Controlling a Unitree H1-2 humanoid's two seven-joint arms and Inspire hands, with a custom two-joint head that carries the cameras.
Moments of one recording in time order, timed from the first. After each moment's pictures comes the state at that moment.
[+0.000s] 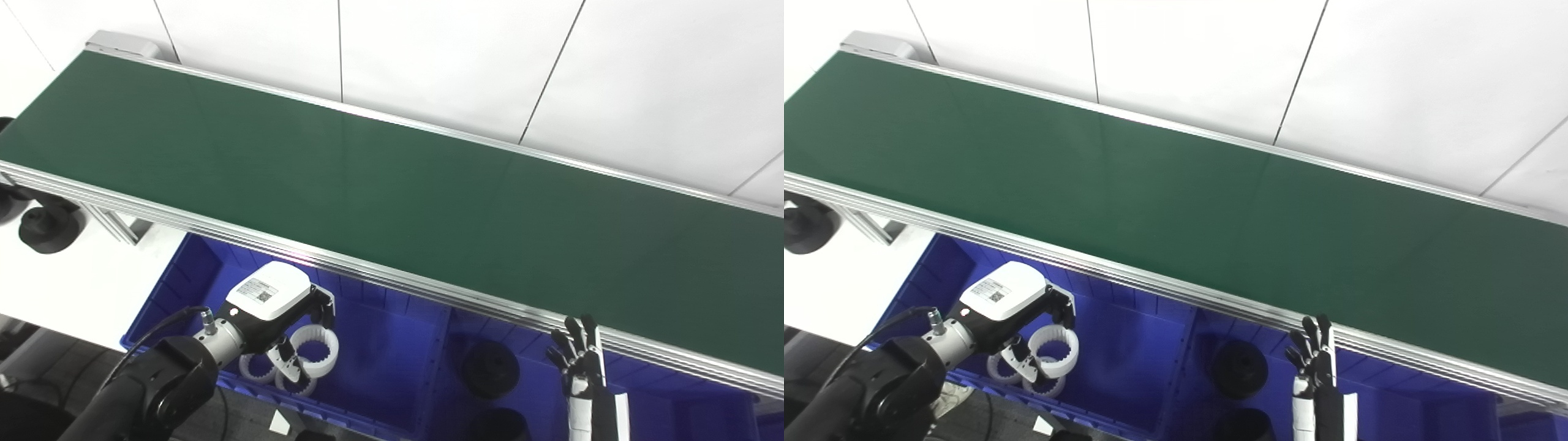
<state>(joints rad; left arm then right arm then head) 0.18 0.45 -0.31 -0.26 0.94 -0.12 -0.29 0.55 0.04 0.14 -0.21 -0.10 -0.26 -0.08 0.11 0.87</state>
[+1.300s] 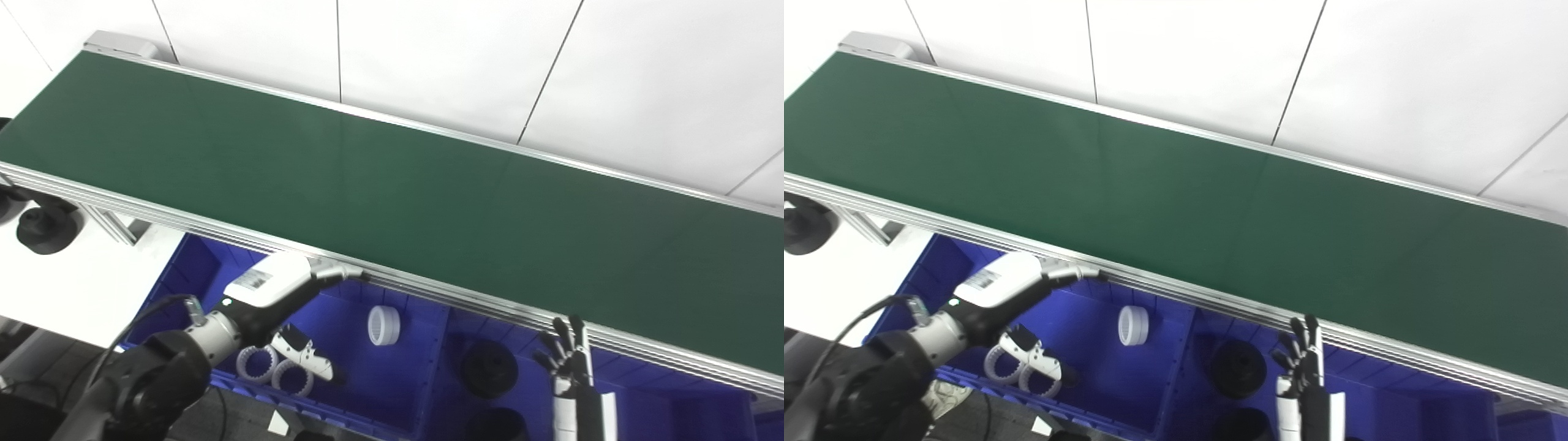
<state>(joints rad) 0.22 0.39 -0.19 -0.57 0.44 0.07 -0.49 0.56 0.09 0.17 -0.18 -0.18 -0.26 -0.09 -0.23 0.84</state>
